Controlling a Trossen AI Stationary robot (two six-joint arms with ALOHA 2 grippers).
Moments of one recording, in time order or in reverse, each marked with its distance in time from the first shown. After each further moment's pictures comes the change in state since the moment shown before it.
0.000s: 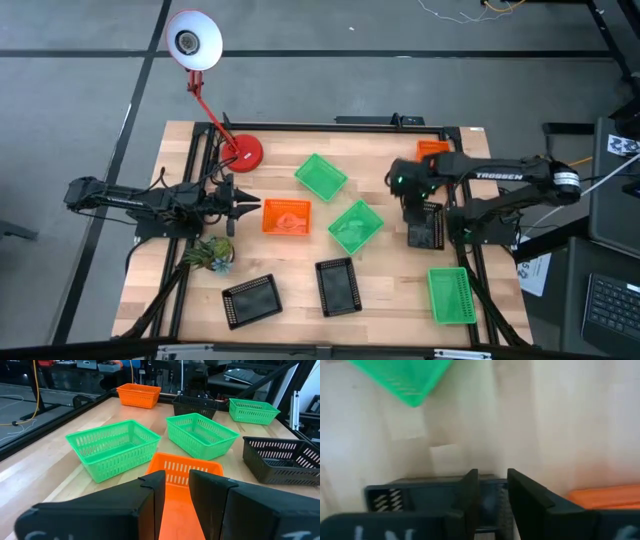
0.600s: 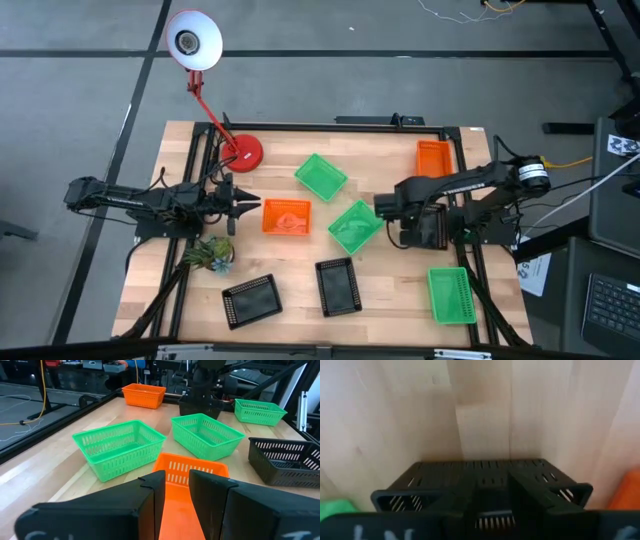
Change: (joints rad) left arm 0.000 0.000 0.000 -0.002 -0.026 0.000; right arm 0.202 0.279 -0.001 -0.075 0.002 0.171
